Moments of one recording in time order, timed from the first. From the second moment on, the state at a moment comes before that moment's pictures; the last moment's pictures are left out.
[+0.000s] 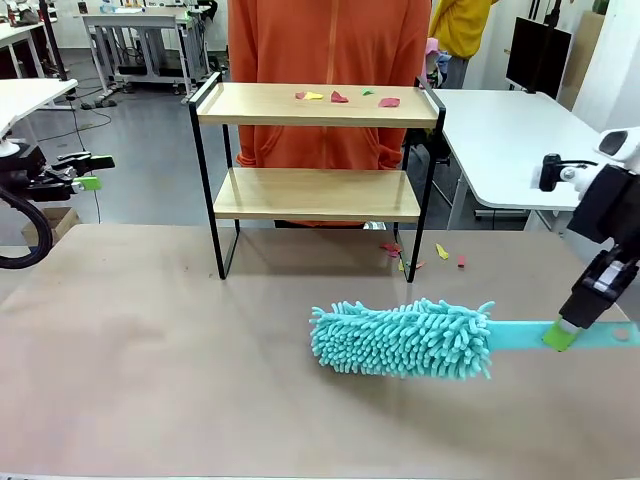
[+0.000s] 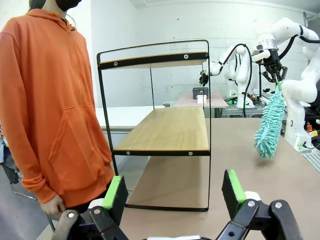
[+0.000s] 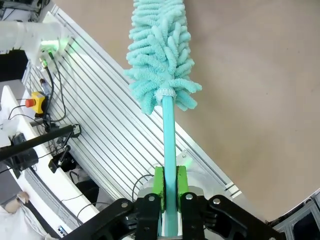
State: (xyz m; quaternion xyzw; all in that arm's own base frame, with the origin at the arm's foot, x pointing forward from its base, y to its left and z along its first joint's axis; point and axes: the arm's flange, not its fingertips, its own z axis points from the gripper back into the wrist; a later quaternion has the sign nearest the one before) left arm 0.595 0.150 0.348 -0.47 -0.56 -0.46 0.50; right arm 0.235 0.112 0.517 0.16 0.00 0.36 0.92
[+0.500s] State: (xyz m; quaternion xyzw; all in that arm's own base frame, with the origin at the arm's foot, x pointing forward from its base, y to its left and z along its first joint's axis) left arm 0.595 0.150 0.348 -0.47 -0.56 -0.46 0.50; right arm 0.227 0.111 0.525 0.15 -0.01 0.36 0.92
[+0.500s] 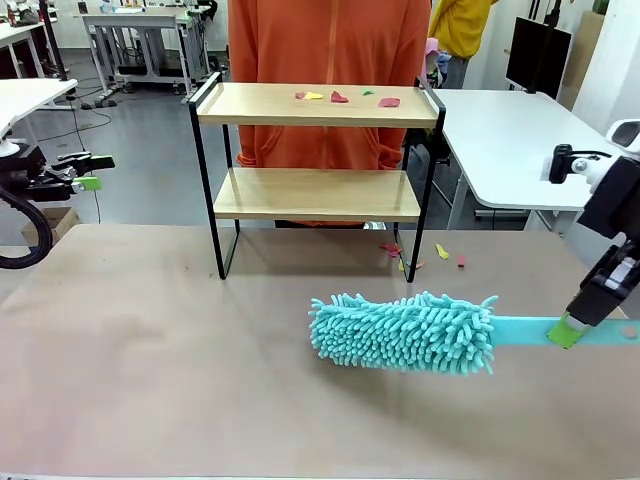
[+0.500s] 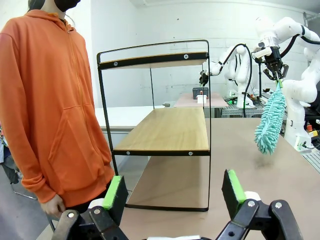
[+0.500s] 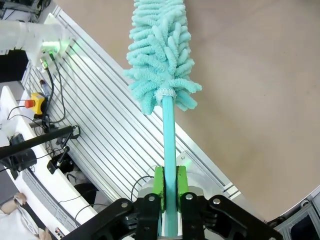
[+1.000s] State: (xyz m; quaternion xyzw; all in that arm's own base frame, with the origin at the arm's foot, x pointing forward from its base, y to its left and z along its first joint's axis) left arm 0.595 0.150 0.348 -0.47 -0.56 -0.46 0.50; right arm 0.227 0.111 0.525 0.15 -0.01 0.36 0.92
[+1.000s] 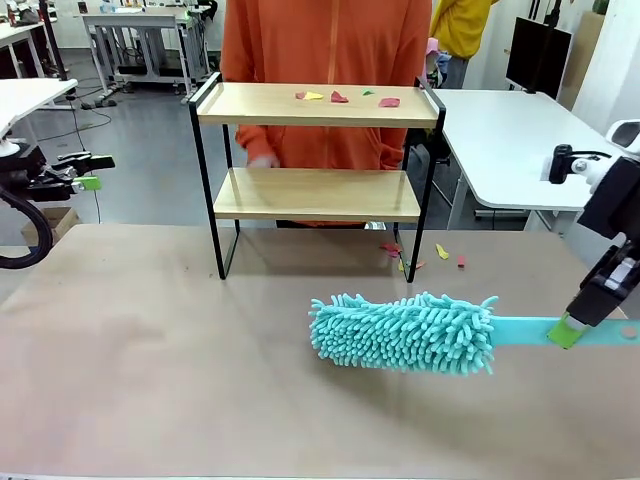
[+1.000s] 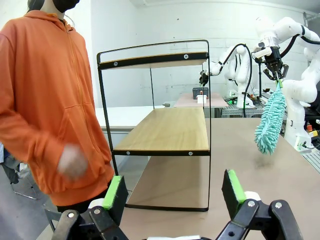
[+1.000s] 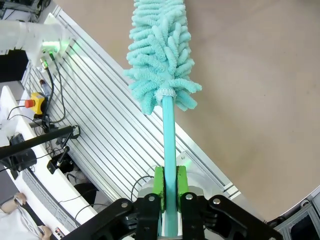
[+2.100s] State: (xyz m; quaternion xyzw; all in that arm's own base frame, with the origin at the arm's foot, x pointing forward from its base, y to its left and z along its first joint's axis) left arm 0.595 0.150 0.348 -0.47 -0.56 -0.46 0.50; right arm 0.227 0.111 0.525 0.15 -0.01 0.36 0.92
